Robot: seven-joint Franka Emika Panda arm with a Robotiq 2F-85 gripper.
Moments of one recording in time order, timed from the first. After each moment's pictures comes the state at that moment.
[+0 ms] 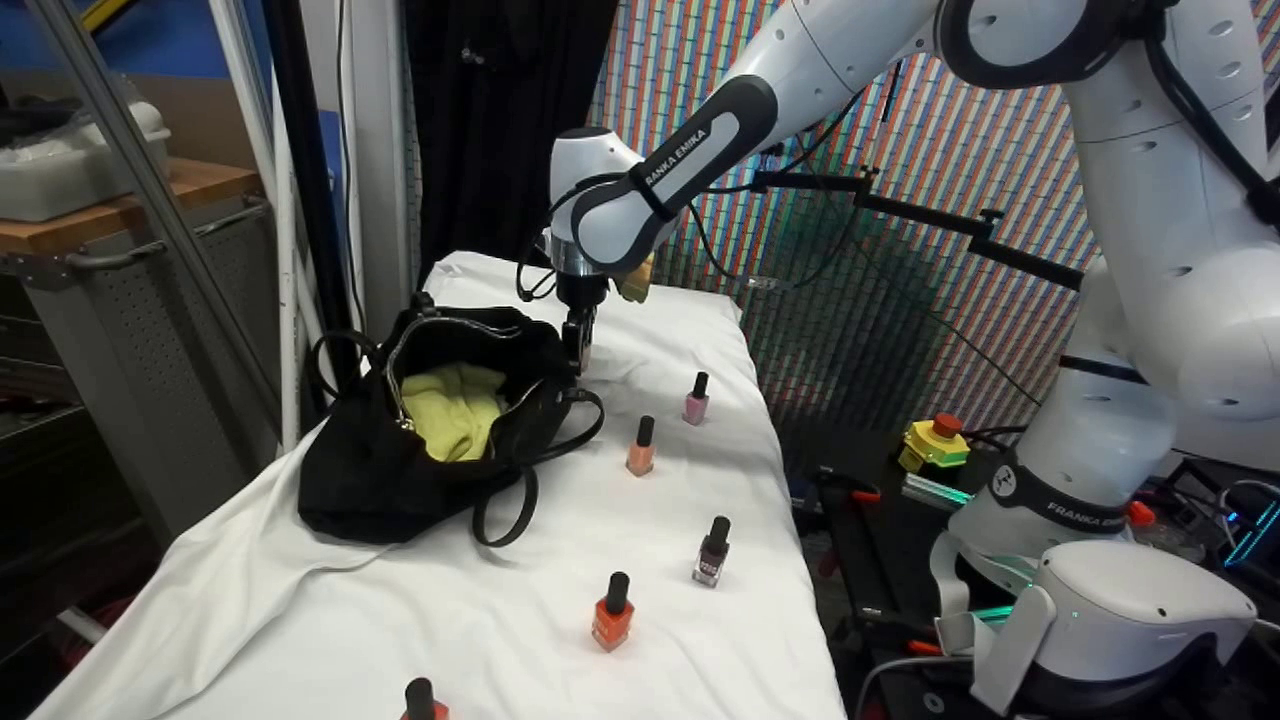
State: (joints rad) arm -0.22 0.60 -0.11 -1.83 -0.06 2.42 -0.30
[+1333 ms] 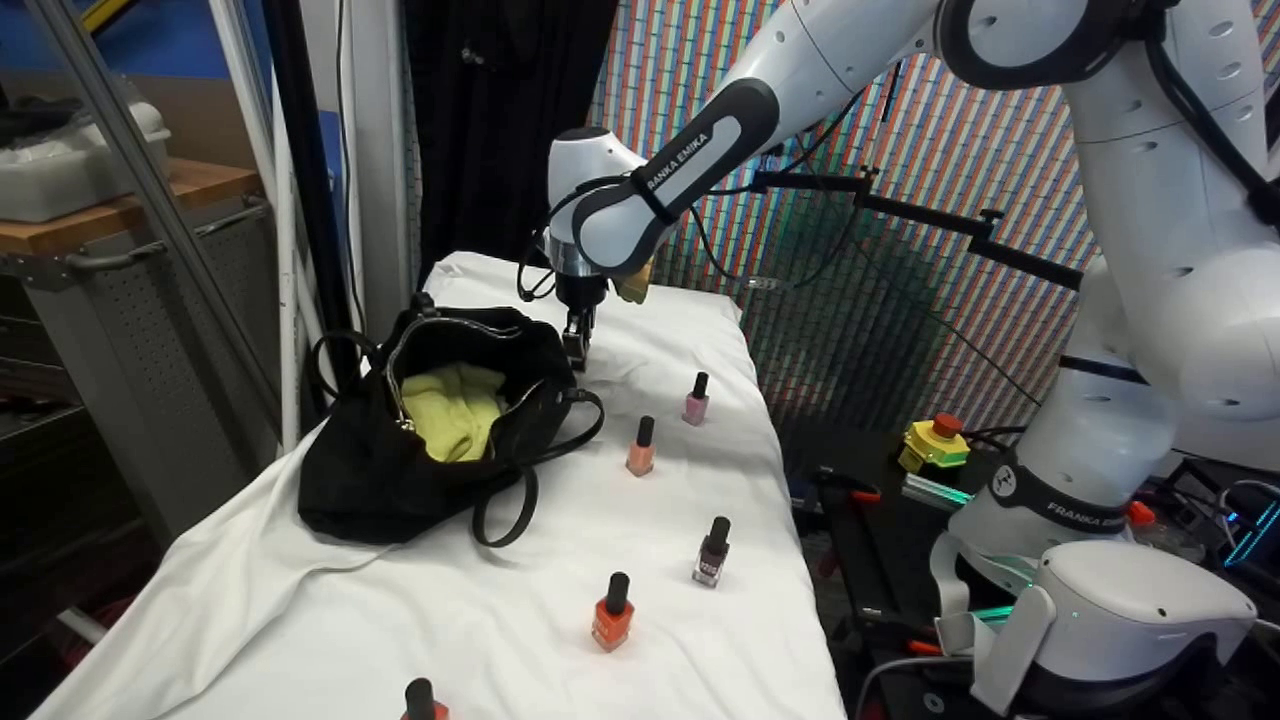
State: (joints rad) arm -0.21 0.60 -0.12 -1.83 -0.10 2.43 -0.25
